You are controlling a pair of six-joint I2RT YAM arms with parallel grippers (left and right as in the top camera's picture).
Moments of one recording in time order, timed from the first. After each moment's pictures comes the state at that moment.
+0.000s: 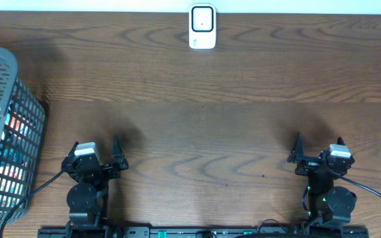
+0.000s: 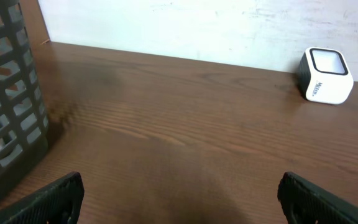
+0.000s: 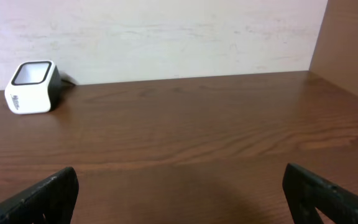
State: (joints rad) left arm -0.03 0.01 0.08 -0.27 -0.15 -0.12; right arm -0.12 0.02 0.01 -0.07 0.01 0.03
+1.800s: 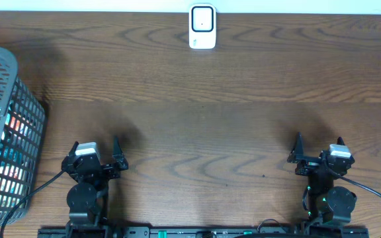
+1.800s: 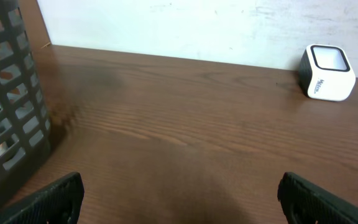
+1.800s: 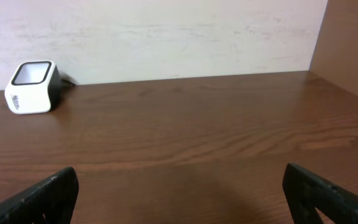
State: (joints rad) left arm -0.03 0.01 0.08 -0.27 -0.15 -0.09; right arm -0.12 0.02 0.01 -0.07 0.01 0.03
